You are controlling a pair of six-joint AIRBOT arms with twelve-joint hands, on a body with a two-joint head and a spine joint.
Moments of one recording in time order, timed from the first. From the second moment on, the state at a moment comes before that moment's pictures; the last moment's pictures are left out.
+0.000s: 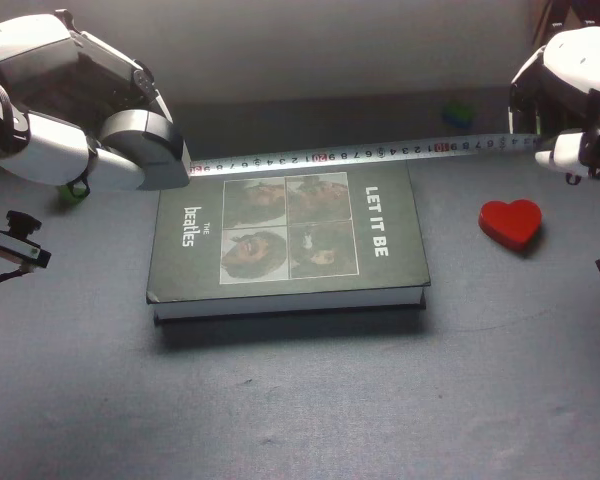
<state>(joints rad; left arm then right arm) 0.47 -0.80 1.10 -0.26 -0.19 0.57 -0.28 -1.03 0.99 -1.72 -0.70 0.96</state>
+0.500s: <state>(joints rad) 0.47 -0.79 1.11 -0.25 -0.18 0.58 -0.30 -1.02 0.96 -1.73 -0.73 0.97</state>
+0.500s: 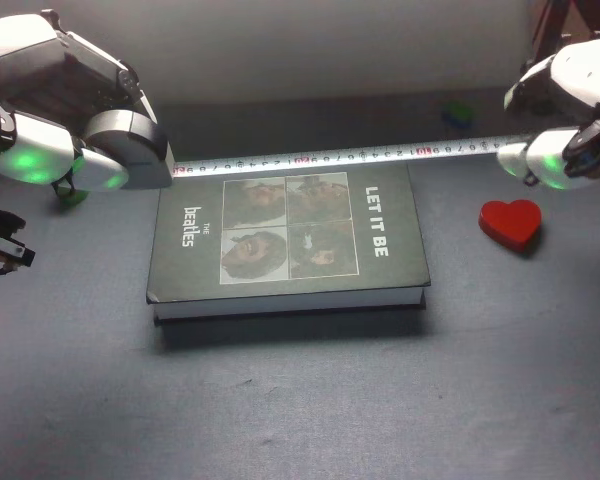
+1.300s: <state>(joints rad) 0.60 -0.85 1.26 -0.13 -0.23 0.38 -0.26 -0.97 0.78 -1.85 -0.72 1.07</state>
